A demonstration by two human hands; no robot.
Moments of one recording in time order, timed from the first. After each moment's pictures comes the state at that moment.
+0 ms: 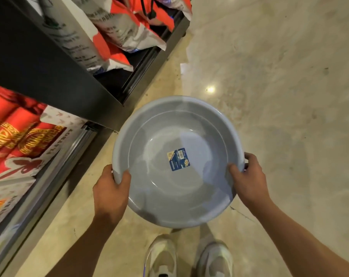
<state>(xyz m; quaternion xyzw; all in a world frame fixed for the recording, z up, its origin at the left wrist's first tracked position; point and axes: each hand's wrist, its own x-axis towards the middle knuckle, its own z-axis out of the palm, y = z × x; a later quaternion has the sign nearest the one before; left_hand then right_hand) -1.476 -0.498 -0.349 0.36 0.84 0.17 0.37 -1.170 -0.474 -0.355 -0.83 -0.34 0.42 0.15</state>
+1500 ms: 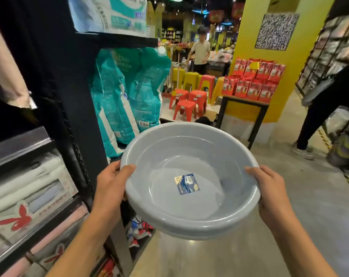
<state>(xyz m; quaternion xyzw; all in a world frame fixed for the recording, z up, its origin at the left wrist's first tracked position) -1.411 -0.485 0.595 0.42 0.52 0.59 0.45 -1.081 -0.517 0.611 -0.61 -0.35 0.36 0.61</state>
